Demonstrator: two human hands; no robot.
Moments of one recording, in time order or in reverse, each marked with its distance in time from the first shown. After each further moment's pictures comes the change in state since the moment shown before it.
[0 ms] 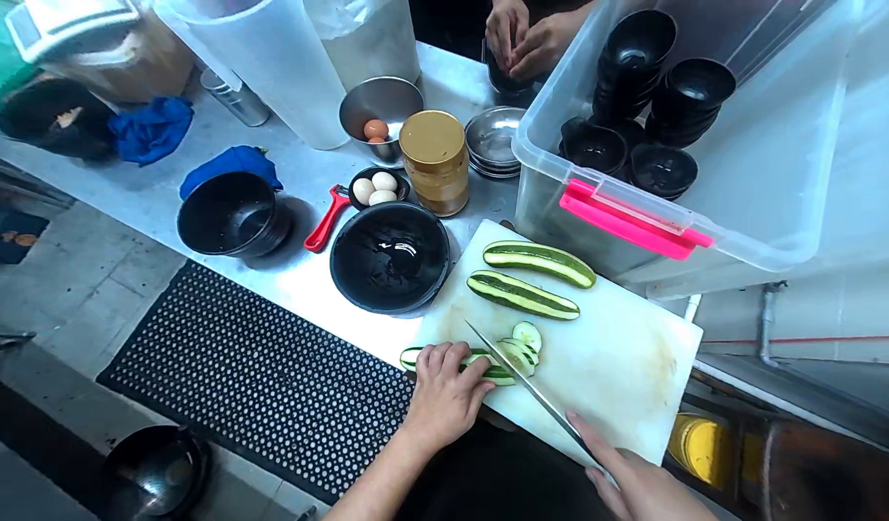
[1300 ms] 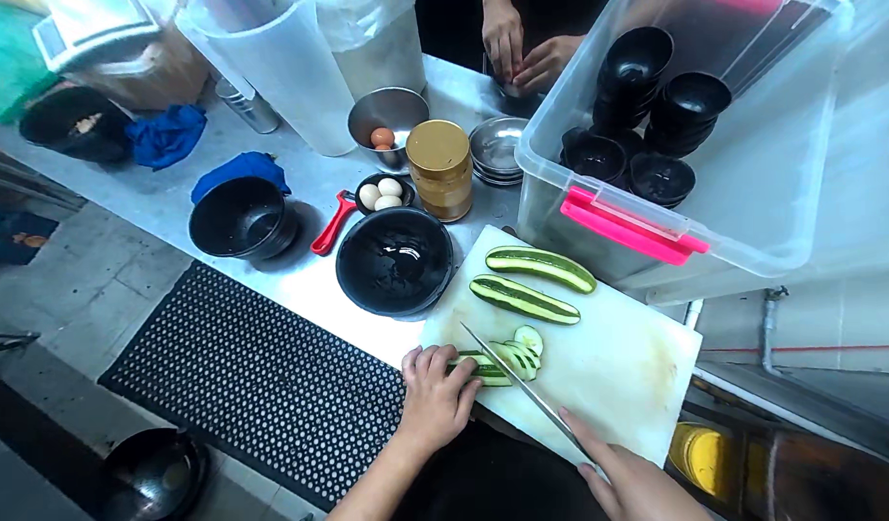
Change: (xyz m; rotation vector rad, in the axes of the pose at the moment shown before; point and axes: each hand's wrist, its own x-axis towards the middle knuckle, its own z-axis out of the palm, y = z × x) left_hand -0.010 -0.012 0.000 -0.011 0.078 -0.089; right_hand 0.012 -0.001 0.002 -0.005 -0.018 -0.009
